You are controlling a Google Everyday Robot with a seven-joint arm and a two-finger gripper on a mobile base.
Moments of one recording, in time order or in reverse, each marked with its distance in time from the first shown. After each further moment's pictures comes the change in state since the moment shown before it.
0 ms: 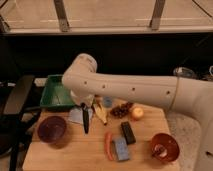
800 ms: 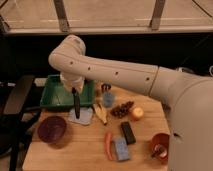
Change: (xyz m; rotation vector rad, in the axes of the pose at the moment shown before) arm 0.038 -0.044 -0.010 0.020 0.004 -0.022
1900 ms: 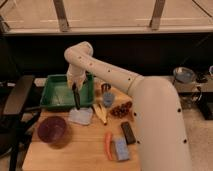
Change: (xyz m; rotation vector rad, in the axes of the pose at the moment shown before) arm 0.070 -0.025 0.131 0.141 -0.184 -0.065
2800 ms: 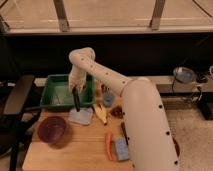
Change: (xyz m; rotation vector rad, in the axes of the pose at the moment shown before) arm 0.007 0.007 0.042 0.043 -0.100 0.015
